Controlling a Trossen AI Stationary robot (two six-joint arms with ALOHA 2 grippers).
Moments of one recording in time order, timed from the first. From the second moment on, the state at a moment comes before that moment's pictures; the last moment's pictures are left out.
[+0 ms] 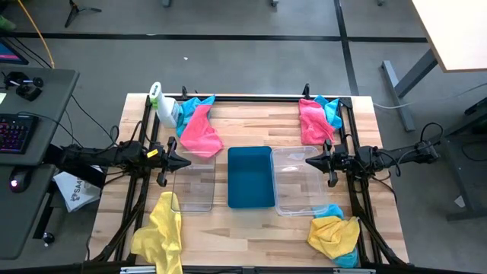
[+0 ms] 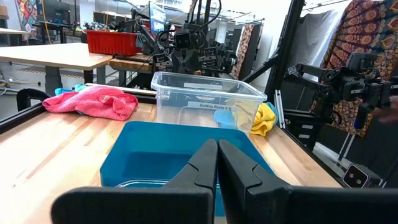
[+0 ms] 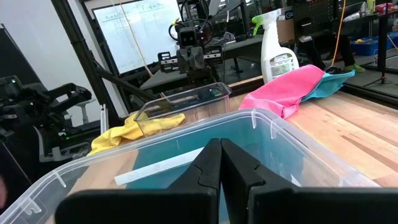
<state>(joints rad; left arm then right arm) -0.08 0.01 0.01 0.02 -0.02 -0.13 0.21 0.05 0.01 0.05 0.25 0.26</state>
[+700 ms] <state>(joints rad) -0.08 0.01 0.01 0.02 -0.02 -0.13 0.17 0.08 0.03 0.86 0.78 0.54</state>
